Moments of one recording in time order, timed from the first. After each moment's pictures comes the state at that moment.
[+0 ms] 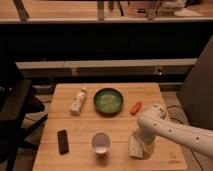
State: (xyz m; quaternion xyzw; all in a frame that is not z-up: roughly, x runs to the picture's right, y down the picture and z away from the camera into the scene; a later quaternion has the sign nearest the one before) arm 0.203 0.283 0.779 -0.33 -0.09 -0.27 0.90
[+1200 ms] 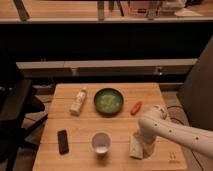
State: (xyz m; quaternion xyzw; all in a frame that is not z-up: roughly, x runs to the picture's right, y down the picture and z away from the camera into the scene) arm 0.208 0.288 0.785 -0.34 -0.09 -0.26 0.90
